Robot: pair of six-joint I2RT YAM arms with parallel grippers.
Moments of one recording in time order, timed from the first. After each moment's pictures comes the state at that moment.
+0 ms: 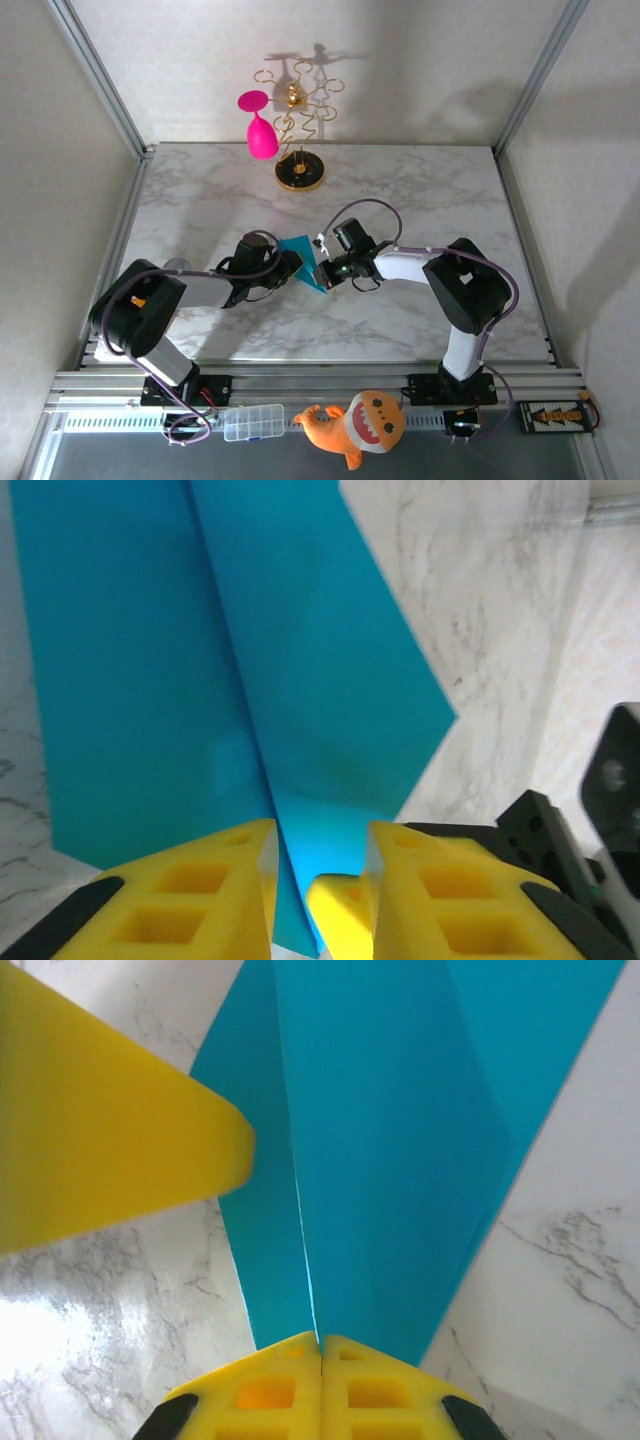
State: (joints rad) left arm -0.51 1.62 0.55 0.42 0.33 -1.20; right arm 0.70 1.82 0.94 -0.08 -0.48 0.20
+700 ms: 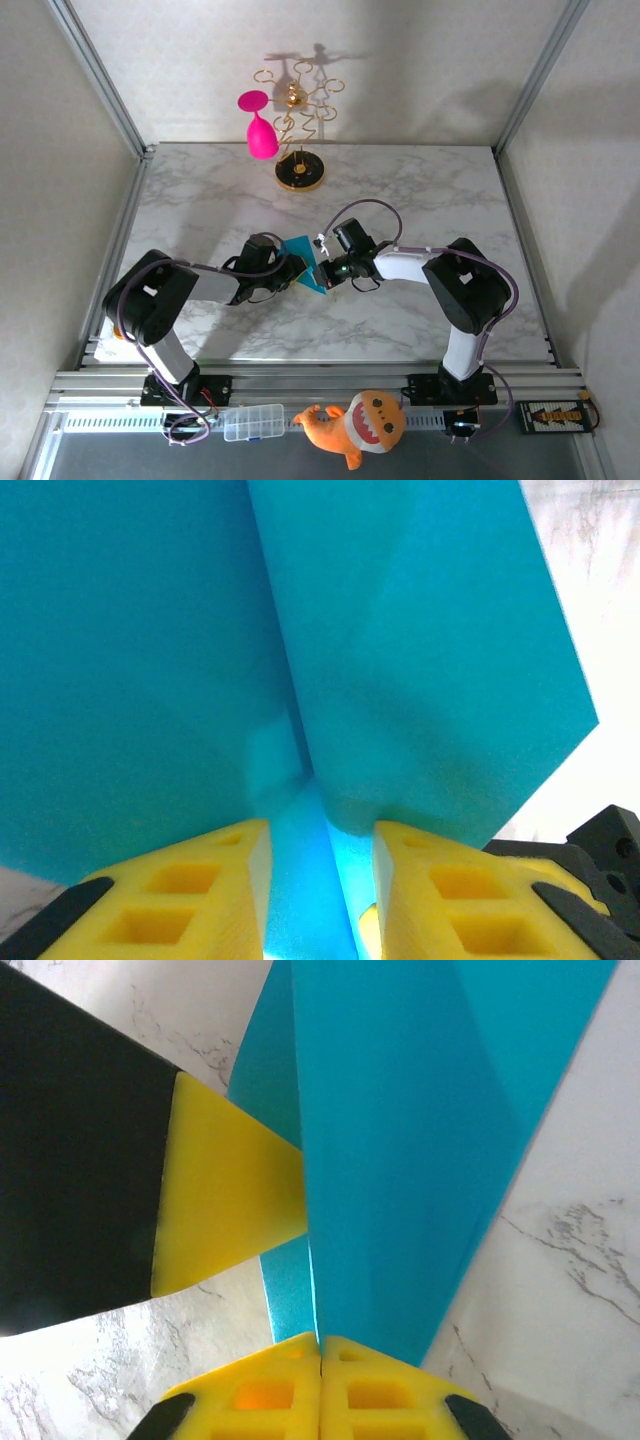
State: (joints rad) left arm -0.52 1.70 0.59 0.40 0.34 -1.18; right arm 0.70 1.82 0.94 -0.08 -0.48 0.22
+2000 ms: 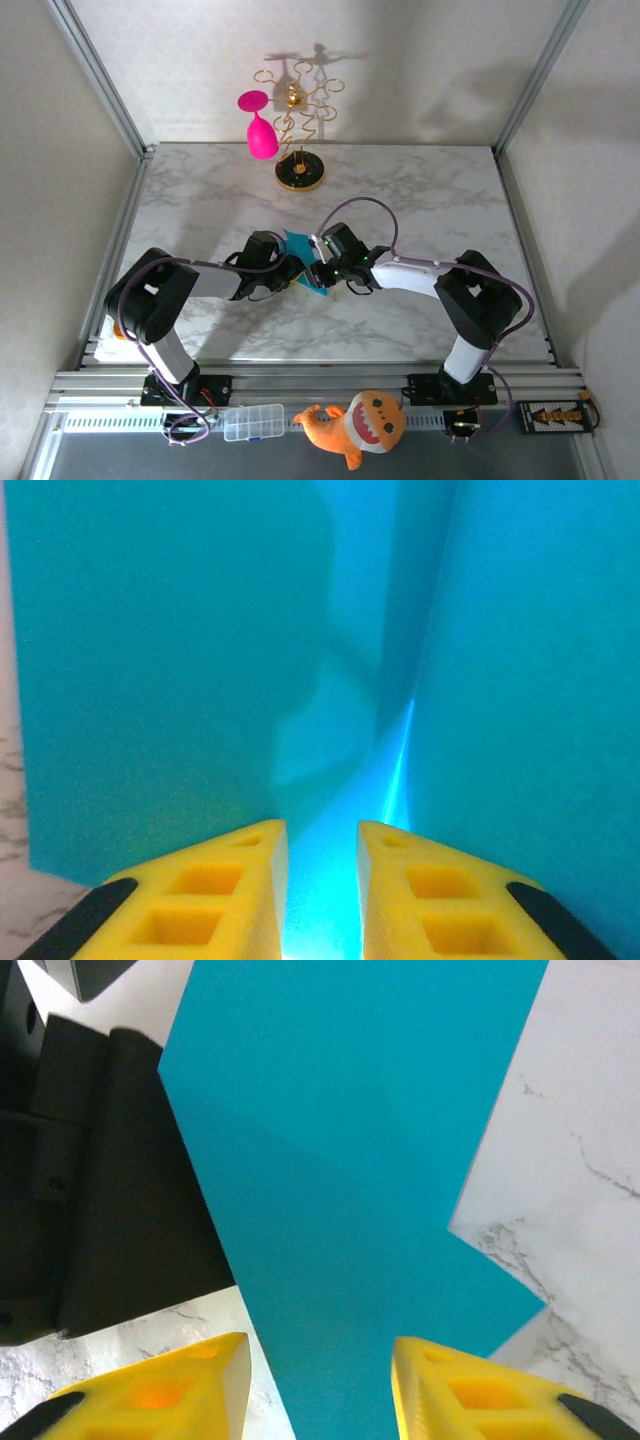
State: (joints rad) left arm -0.52 1.71 0.63 0.30 0.34 -1.21; right arm 0.83 1.72 0.95 -0.13 -0.14 0.24
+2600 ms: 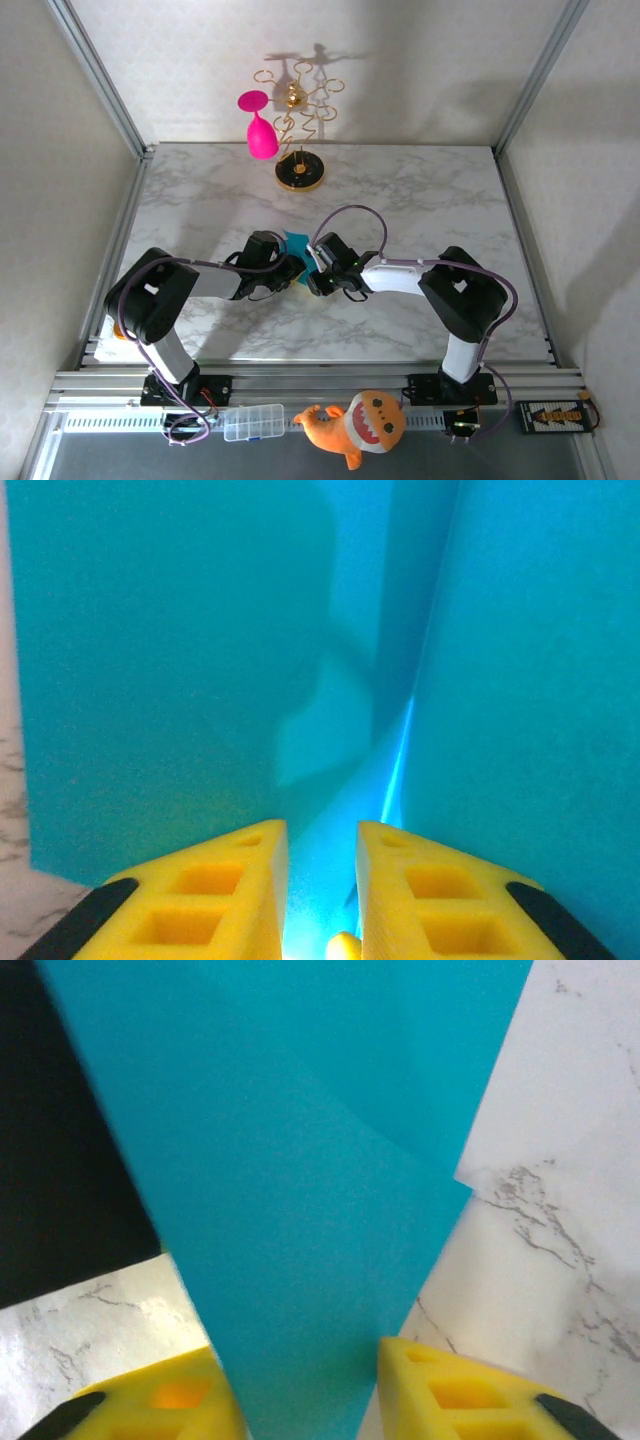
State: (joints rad) left arm -0.52 1.72 0.64 0.29 0.34 -1.21; right arm 0.86 1.80 0.96 -0.15 -0.07 0.24
